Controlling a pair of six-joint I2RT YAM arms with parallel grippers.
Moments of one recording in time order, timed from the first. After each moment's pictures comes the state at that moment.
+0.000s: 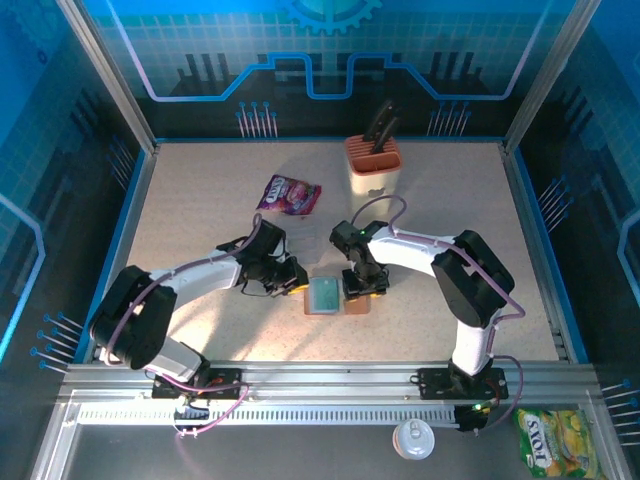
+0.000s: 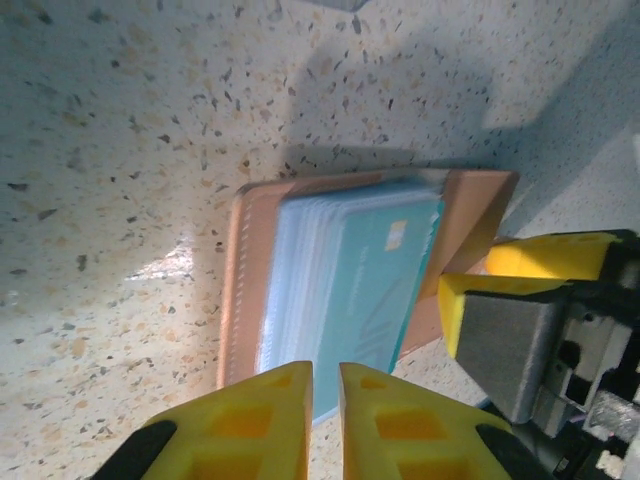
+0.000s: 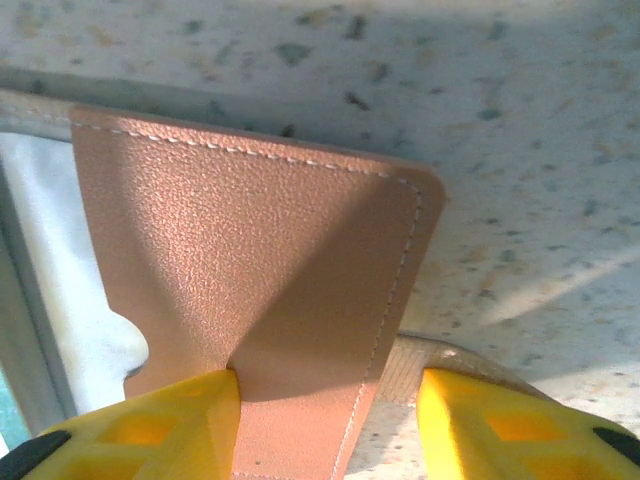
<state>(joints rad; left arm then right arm) -0.49 1.48 0.76 -0.35 0.50 -0.92 0.74 1.85 1.18 -0.93 -0.08 0.57</state>
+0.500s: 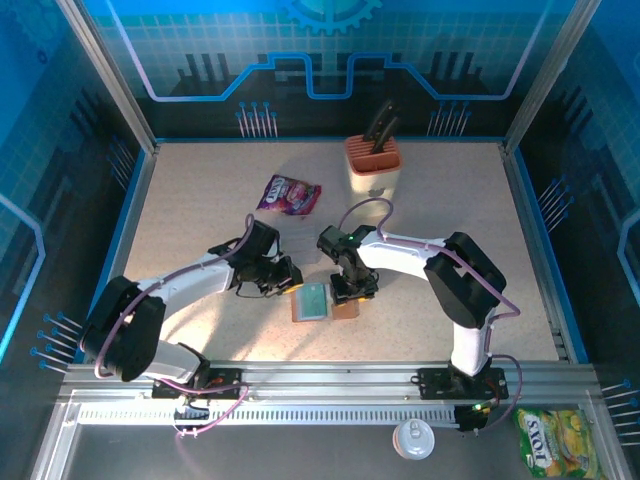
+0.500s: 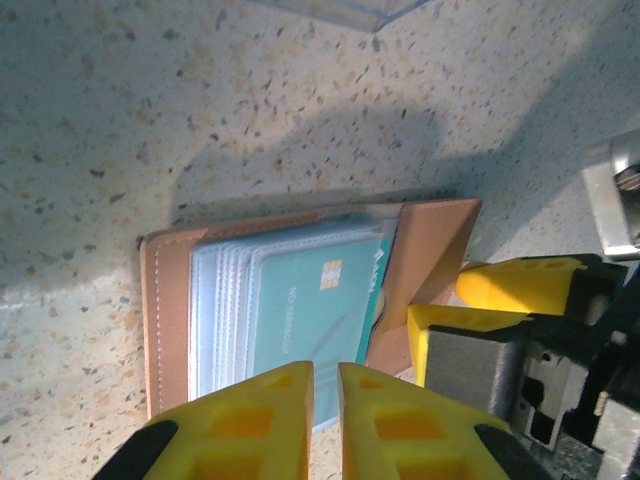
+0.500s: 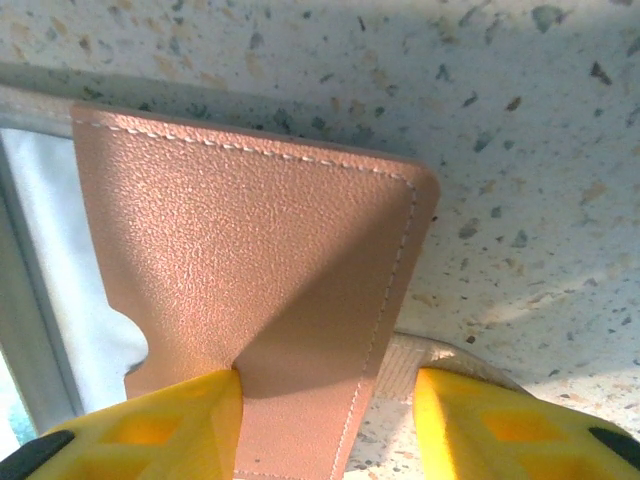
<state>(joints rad) -0.48 1.42 0.73 -0.38 0.47 -0.92 0.80 1.88 1.21 -0.92 -0.11 0.60</state>
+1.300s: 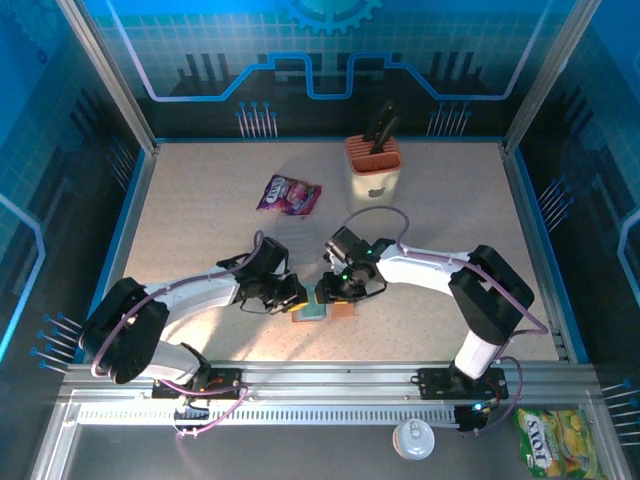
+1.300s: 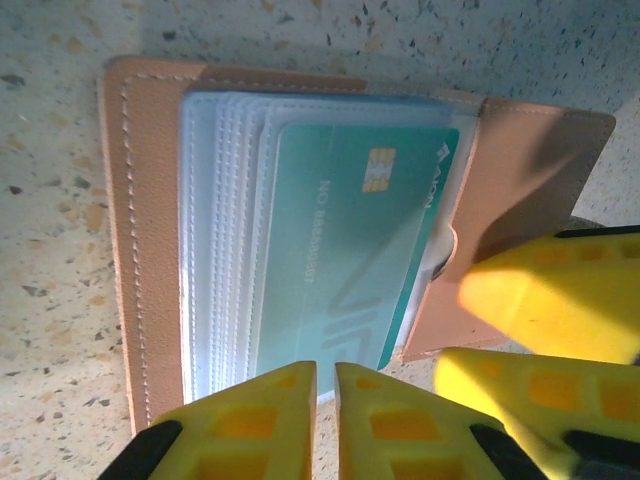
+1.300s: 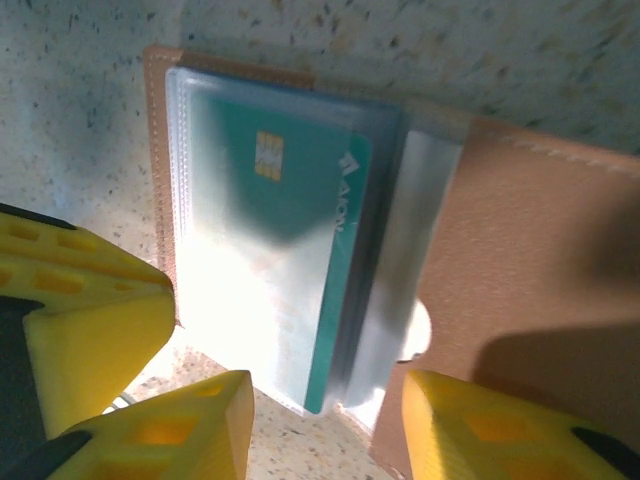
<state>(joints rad) -0.59 1.41 0.64 -0.31 0.46 -1.01 0.80 1.71 0.99 -0.48 -0.41 0.68</state>
